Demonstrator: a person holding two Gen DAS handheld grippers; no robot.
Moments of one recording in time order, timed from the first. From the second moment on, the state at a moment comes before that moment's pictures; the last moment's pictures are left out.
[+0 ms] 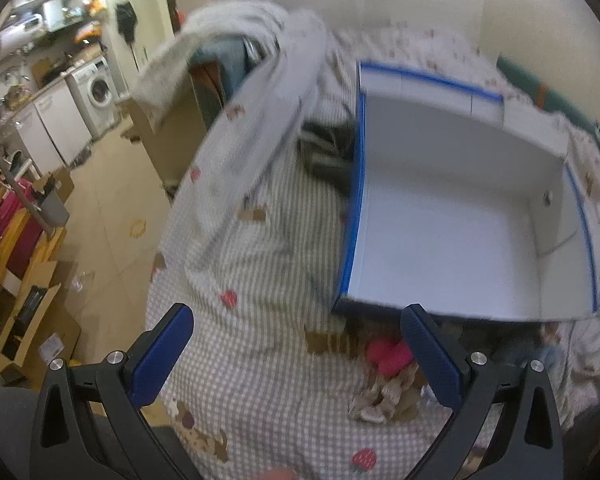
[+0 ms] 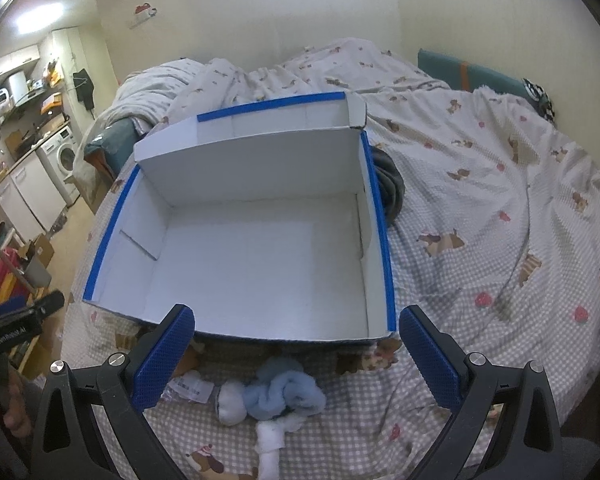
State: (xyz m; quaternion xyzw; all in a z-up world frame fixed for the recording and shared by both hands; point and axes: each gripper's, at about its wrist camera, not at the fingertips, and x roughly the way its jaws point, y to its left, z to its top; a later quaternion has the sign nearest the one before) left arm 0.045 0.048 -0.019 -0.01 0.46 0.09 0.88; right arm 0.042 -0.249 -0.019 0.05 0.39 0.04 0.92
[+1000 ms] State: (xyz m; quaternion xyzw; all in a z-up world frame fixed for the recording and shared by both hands) left arm 0.088 0.015 -0.155 -0.09 0.69 -0.05 0.72; right arm 0.055 -0.288 -0.059 0.15 0.48 0.01 0.86
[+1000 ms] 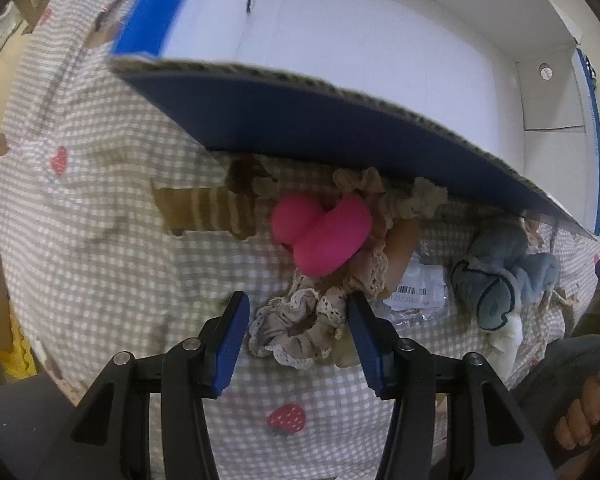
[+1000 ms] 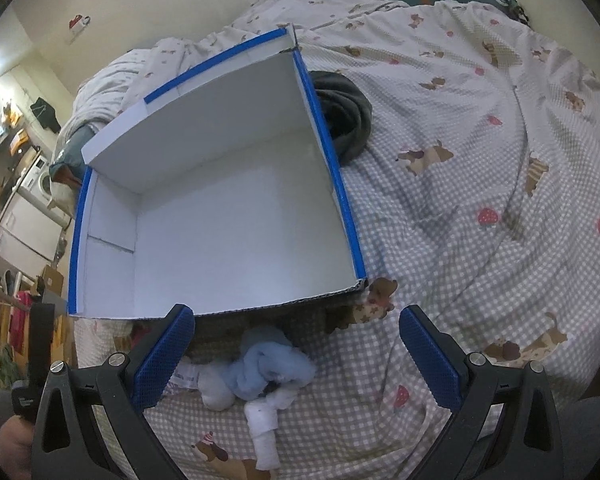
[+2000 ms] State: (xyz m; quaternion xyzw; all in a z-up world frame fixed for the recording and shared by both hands) left arm 0.055 0.047 -0.083 -0.11 0.59 -0.04 0.80; right arm 0.070 -0.272 -0.100 0.15 0.57 0.05 0.81
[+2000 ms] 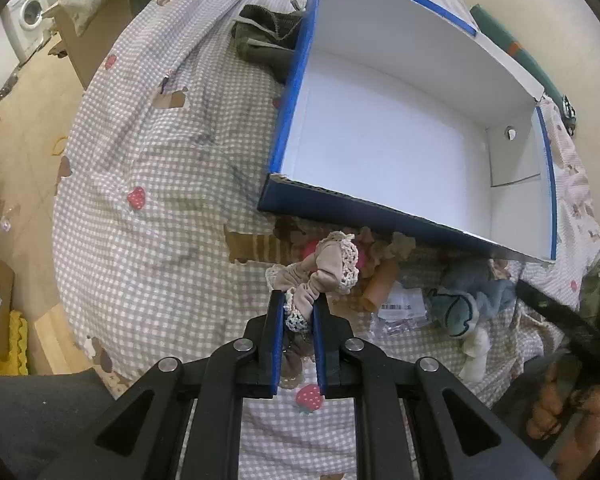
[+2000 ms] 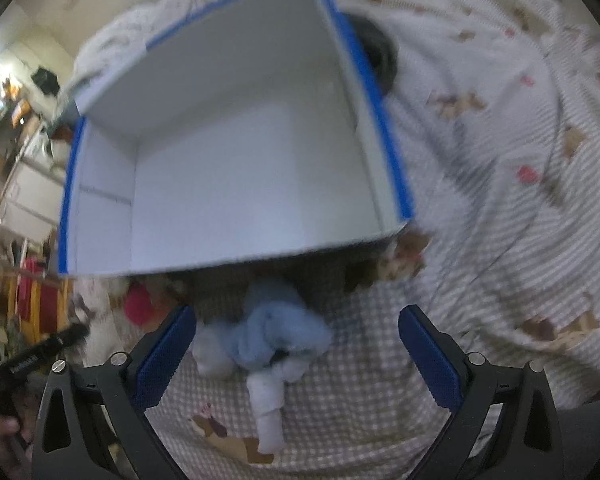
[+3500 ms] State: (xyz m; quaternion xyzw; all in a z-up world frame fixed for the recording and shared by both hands) left arm 0.032 0.044 -0.046 -0.09 0.54 0.00 0.84; right arm 0.021 -0.253 -0.048 0.14 0.51 0.13 0.84
